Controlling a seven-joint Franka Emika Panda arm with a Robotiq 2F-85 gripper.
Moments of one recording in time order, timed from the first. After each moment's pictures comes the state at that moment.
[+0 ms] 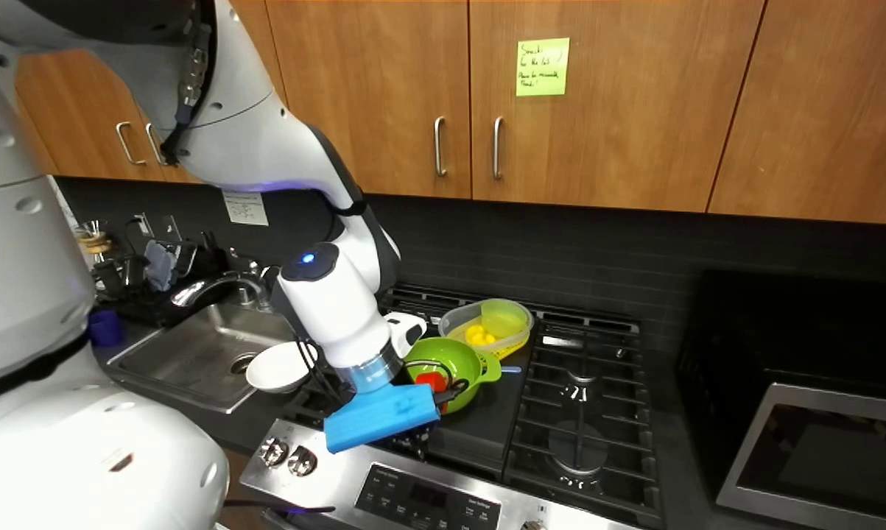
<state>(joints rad) -0.02 0.06 0.07 -2.77 2.13 3.45 -2.60</state>
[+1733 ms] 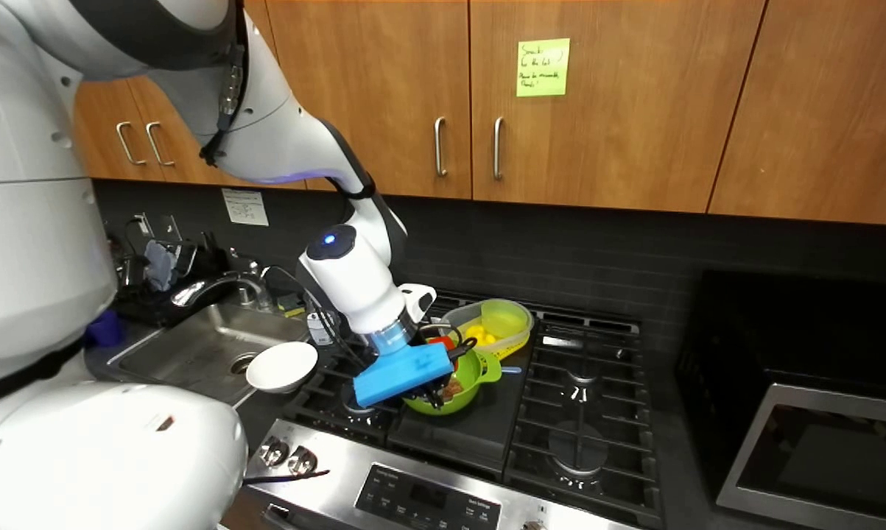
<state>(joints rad) 0.25 0.19 -0.16 -2.56 2.13 3.45 -2.59</state>
